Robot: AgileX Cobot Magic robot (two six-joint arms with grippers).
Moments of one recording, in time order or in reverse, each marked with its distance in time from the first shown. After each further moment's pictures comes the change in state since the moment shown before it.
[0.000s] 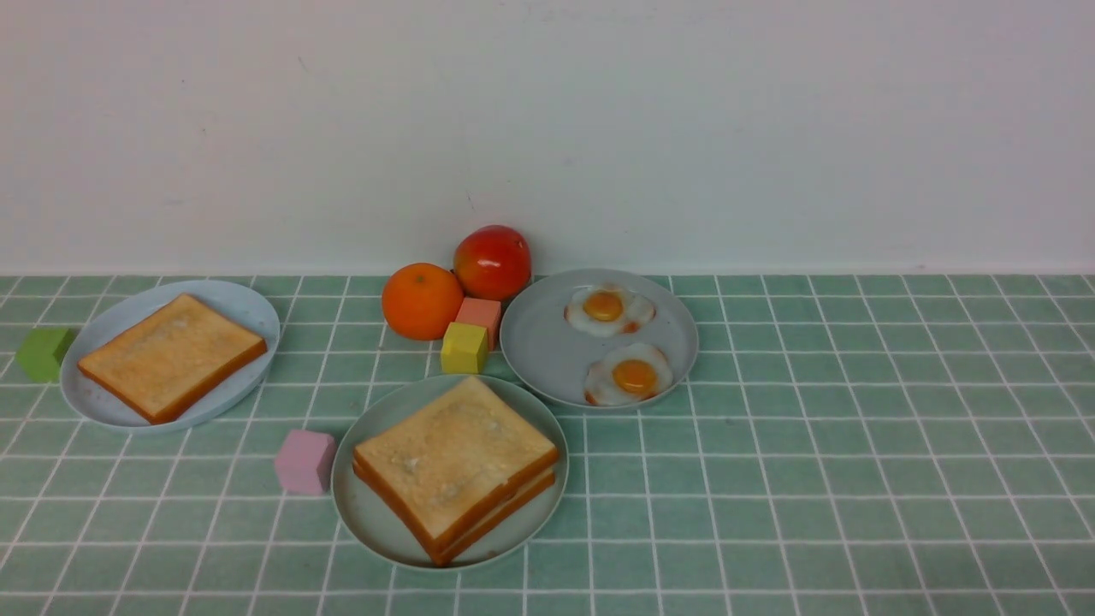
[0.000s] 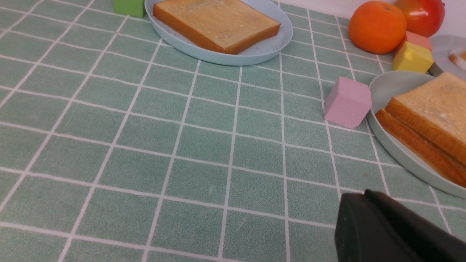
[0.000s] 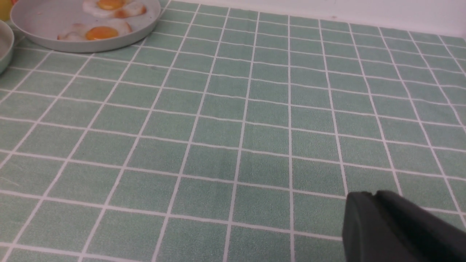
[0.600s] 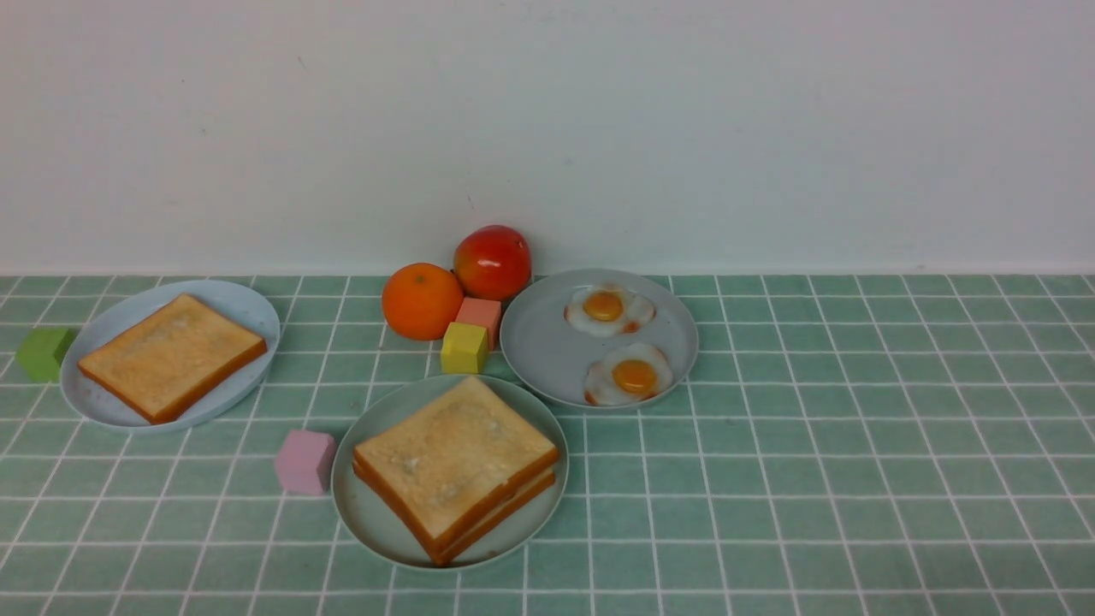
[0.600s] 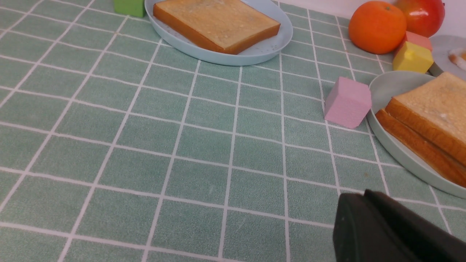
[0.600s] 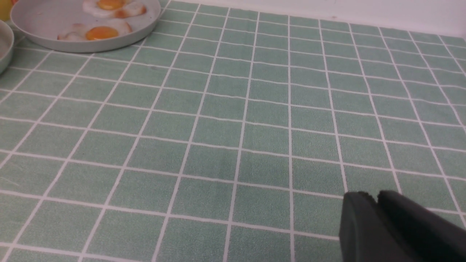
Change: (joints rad) right arm 0.000 0.000 0.000 0.000 0.000 0.000; left arm 0.000 0.000 0.000 0.000 0.000 0.000
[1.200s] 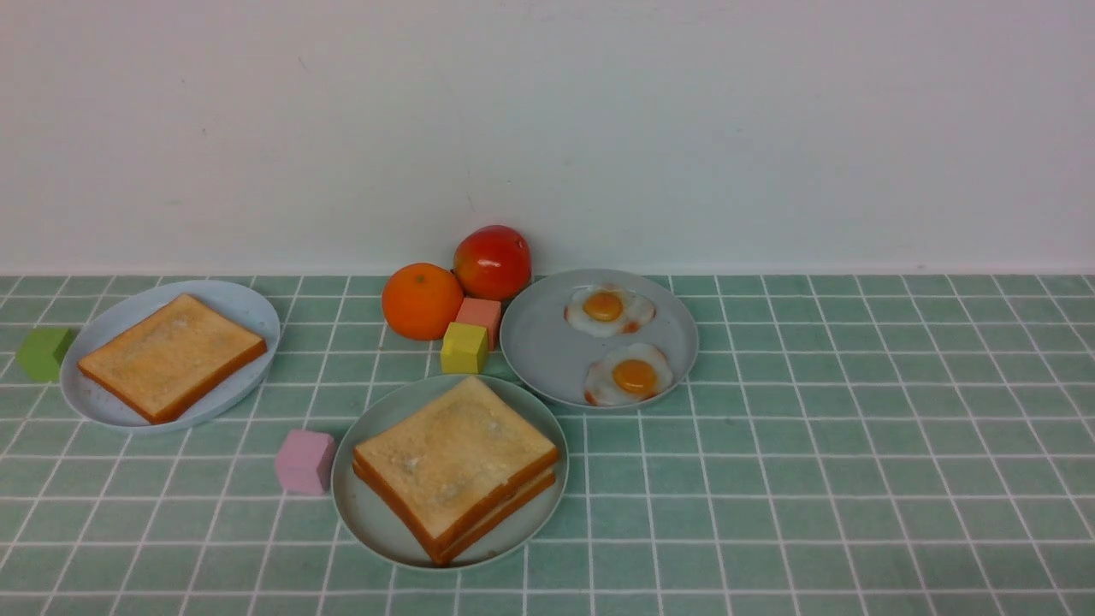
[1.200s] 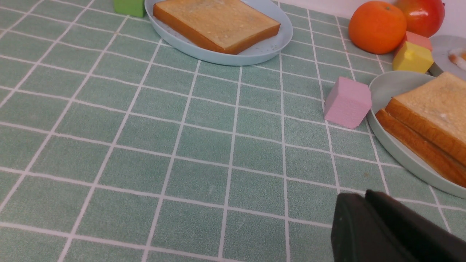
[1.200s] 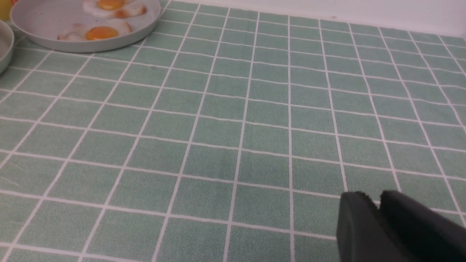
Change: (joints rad) right arm 0.000 0.000 0.000 0.000 0.000 0.000; left arm 0.000 0.000 0.000 0.000 0.000 0.000
